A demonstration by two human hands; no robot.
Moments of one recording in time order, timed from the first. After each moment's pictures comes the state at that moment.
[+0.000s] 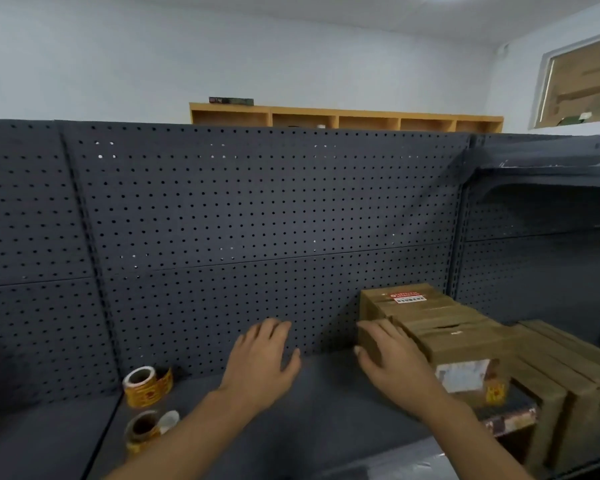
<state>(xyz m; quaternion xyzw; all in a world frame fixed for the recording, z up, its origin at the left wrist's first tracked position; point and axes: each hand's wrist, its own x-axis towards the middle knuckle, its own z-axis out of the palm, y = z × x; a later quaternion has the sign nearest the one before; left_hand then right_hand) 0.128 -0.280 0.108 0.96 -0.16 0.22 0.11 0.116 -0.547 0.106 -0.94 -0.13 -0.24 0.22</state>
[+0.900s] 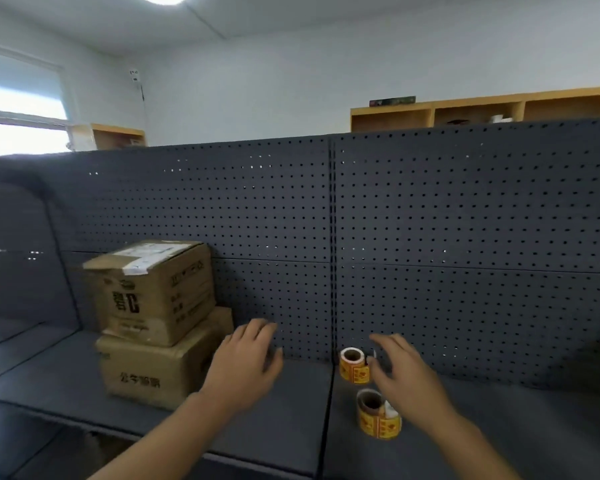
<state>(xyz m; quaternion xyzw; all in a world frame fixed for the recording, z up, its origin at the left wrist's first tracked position) -0.012 0.093 0.116 0.96 0.05 0.26 0.01 0.095 -0.191 0.096 -0.89 -0.28 -0.13 0.33</state>
